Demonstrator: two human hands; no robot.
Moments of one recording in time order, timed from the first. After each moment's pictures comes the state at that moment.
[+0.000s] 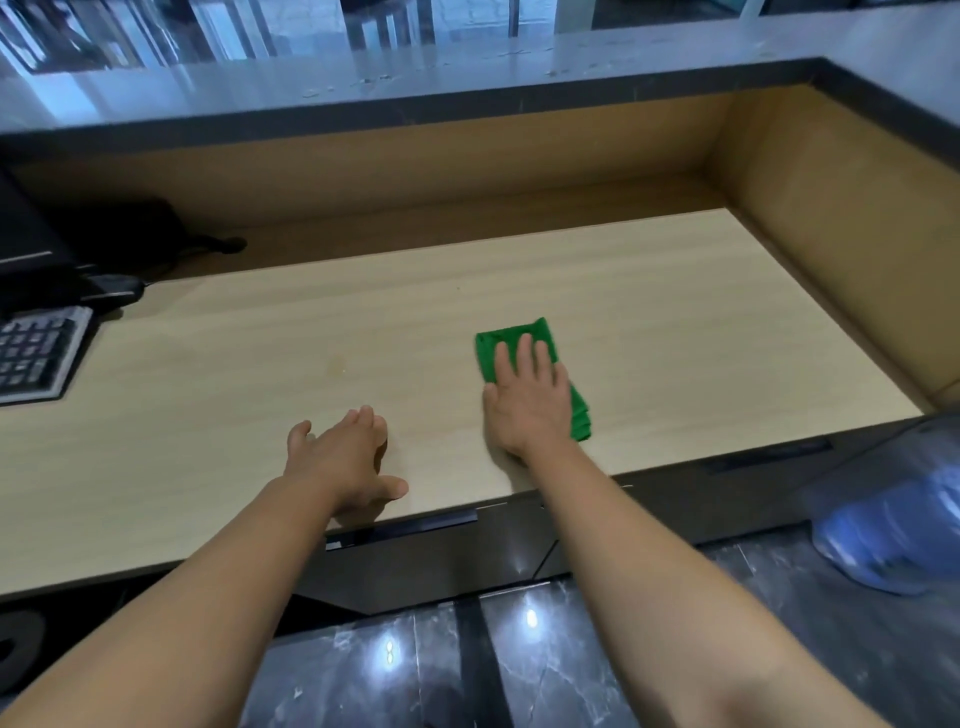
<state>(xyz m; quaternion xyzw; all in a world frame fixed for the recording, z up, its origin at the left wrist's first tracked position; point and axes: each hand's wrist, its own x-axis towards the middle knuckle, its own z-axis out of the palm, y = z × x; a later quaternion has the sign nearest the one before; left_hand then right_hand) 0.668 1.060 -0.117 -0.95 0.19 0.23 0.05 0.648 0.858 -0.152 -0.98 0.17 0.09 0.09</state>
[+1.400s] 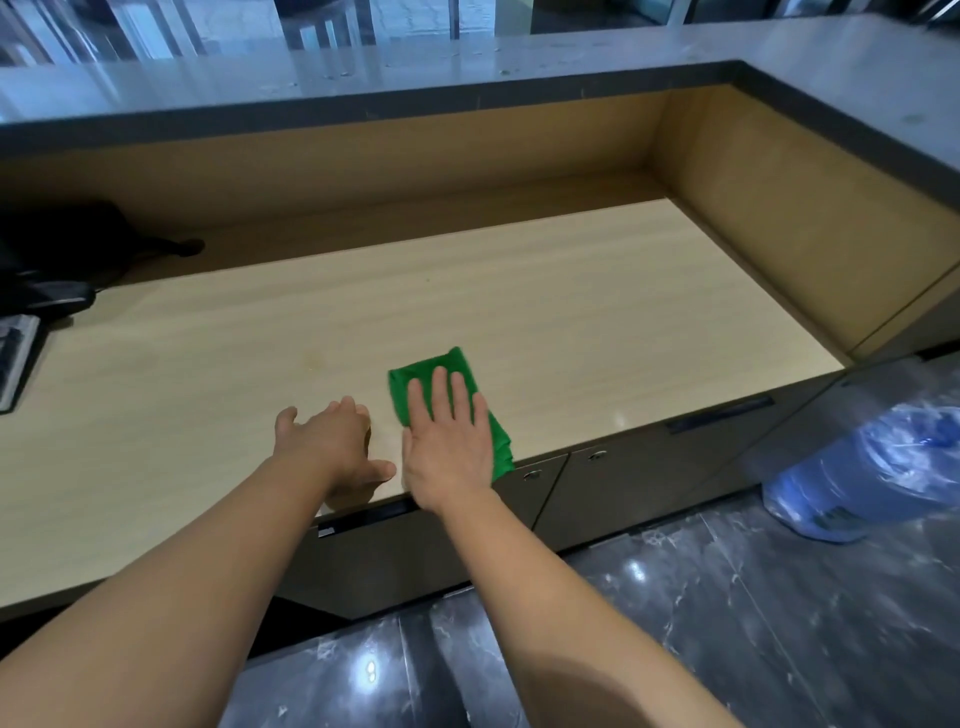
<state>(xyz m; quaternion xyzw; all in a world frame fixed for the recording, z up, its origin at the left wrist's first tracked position) 0.668 1.060 -0.118 -0.95 0.21 0.21 0.07 0.604 0.946 -0.160 -0.99 0.13 0.07 0.08</state>
